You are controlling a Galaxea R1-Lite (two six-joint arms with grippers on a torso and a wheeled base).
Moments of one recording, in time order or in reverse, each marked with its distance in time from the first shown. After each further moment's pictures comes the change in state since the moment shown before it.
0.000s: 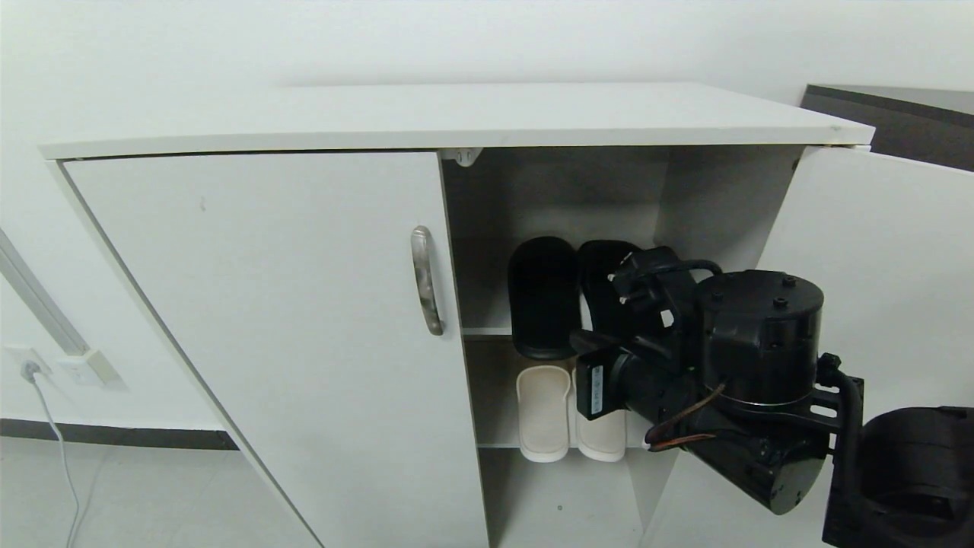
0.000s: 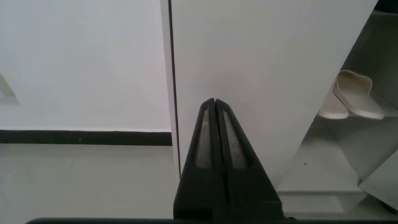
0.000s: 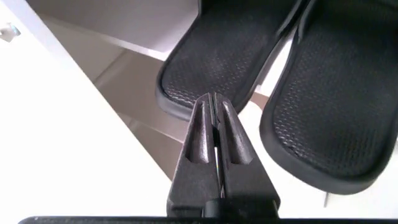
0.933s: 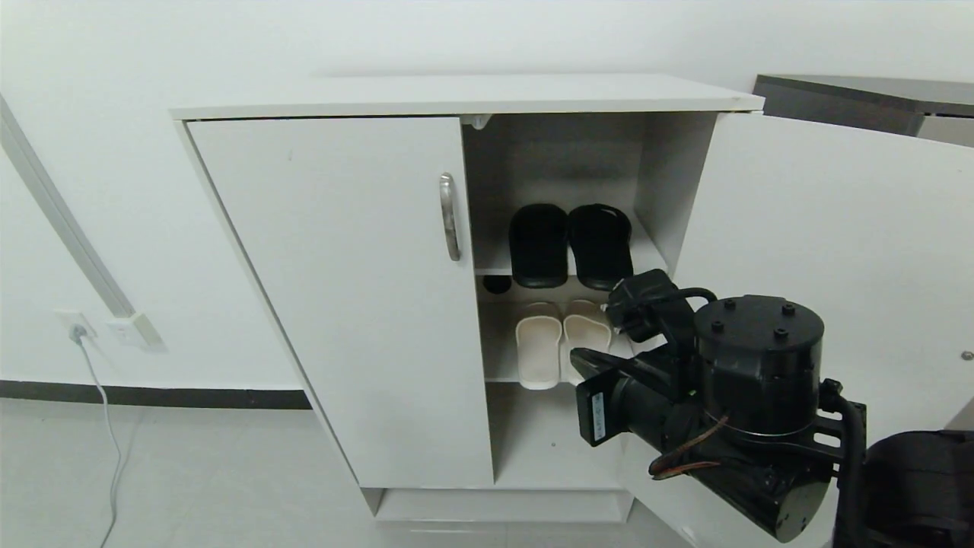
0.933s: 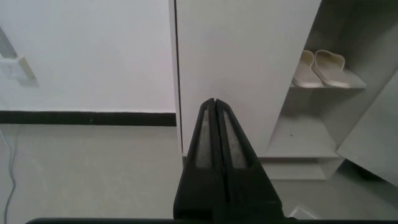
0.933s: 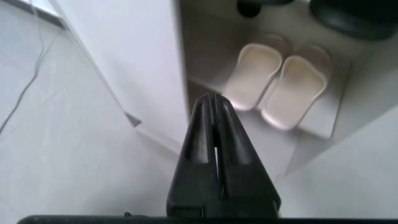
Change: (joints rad) left arm -0.001 0.000 0.000 0.000 -0.004 0.003; right arm 0.017 0.001 0.062 -0.039 -0.001 -0.059
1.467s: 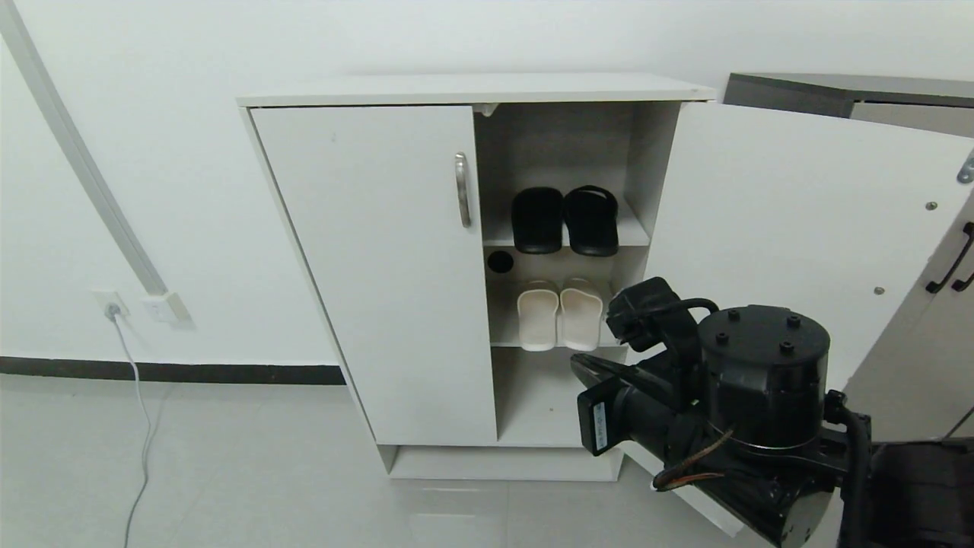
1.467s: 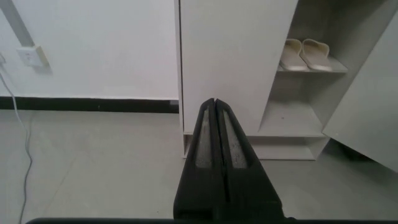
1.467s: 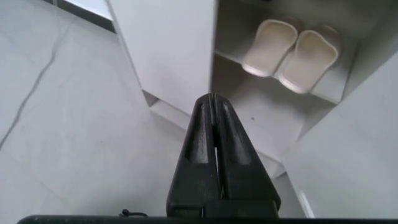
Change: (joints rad) left arm 0.001 0.000 0.000 -0.001 0.000 -0.003; right arm 0.001 0.002 0.028 -0.029 0.006 -0.015
